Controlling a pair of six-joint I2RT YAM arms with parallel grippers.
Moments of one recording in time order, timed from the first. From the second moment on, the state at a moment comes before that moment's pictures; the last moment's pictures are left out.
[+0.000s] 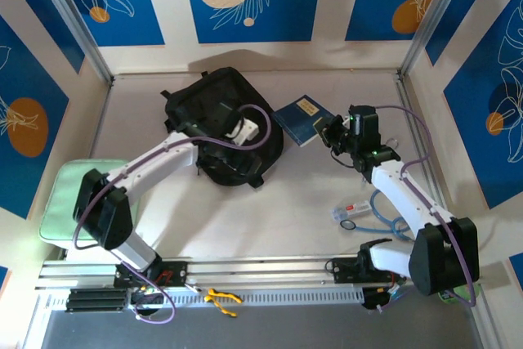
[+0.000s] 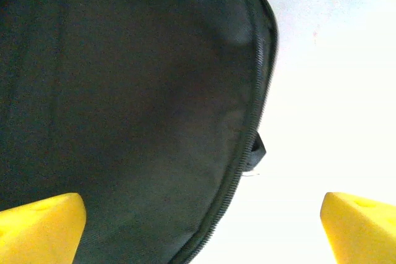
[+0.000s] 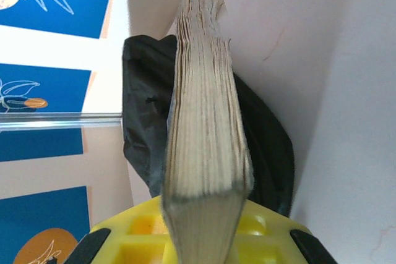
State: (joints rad) left arm -0.68 1.61 1.32 -0.79 0.09 0.03; right arm 0.21 1.20 0.81 -0.15 -0.30 1.12
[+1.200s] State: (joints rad) left arm -0.74 1.95 1.64 -1.13 0.01 0.34; right arm 0.13 1.12 0.77 -0.19 -0.31 1.10
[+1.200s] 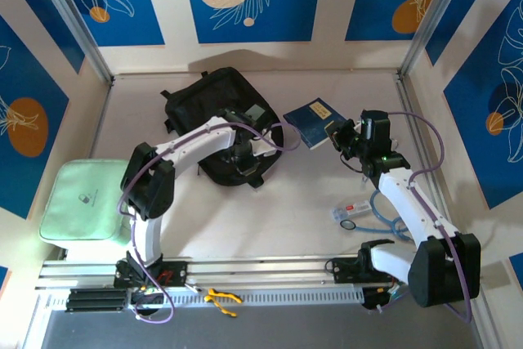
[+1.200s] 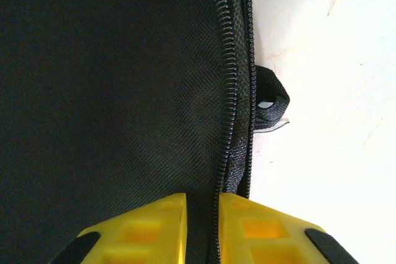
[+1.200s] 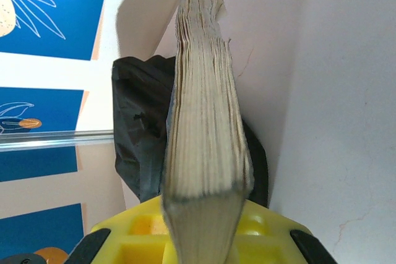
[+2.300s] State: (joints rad) left arm -0.75 1.62 1.55 -0.82 -0.30 0.24; right arm 0.04 0.98 0.76 -0.36 -0.30 1.03
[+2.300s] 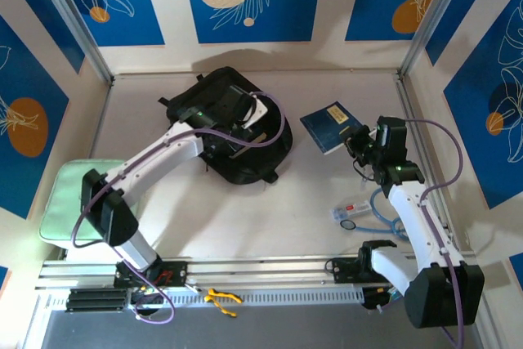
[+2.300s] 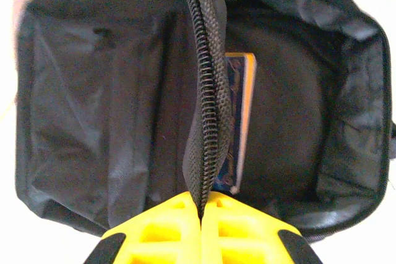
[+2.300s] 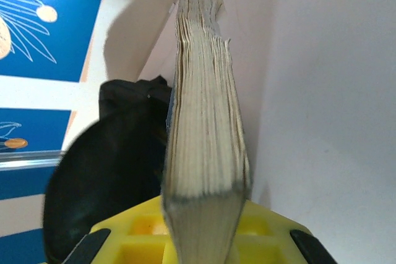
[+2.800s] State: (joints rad) left arm -0.75 1.55 1.41 -0.52 -0.27 0.13; right arm 0.33 1.16 0.78 -0.30 -0.34 1.12
